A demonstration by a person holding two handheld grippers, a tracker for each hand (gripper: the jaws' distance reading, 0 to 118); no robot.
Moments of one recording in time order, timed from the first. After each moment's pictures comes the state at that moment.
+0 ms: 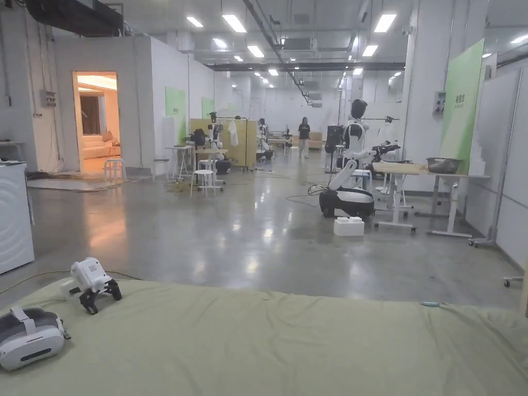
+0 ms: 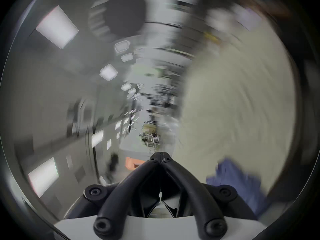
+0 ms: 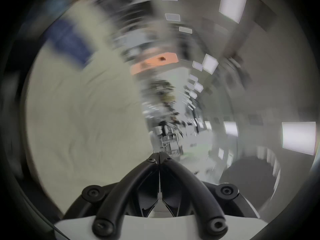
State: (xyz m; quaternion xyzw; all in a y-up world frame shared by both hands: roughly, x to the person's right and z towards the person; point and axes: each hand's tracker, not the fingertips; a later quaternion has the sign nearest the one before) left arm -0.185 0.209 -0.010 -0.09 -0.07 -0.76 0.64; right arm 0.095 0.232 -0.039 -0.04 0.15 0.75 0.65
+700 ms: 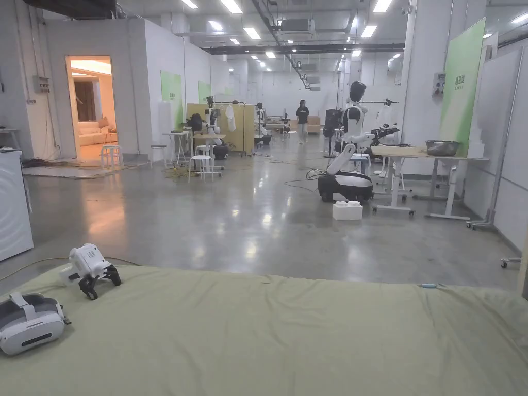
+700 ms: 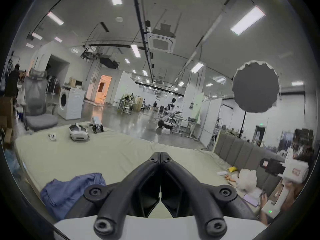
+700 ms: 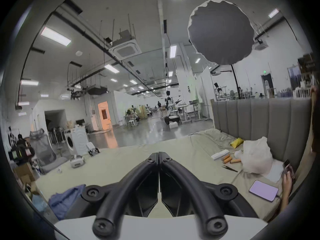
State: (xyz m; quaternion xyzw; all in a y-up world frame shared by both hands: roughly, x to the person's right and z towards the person) left arm -0.260 0.296 -0.003 -0.02 -0.01 0.11 0.99; right arm 0.168 0.272 -0.051 -0.03 0.03 -0.07 1.00
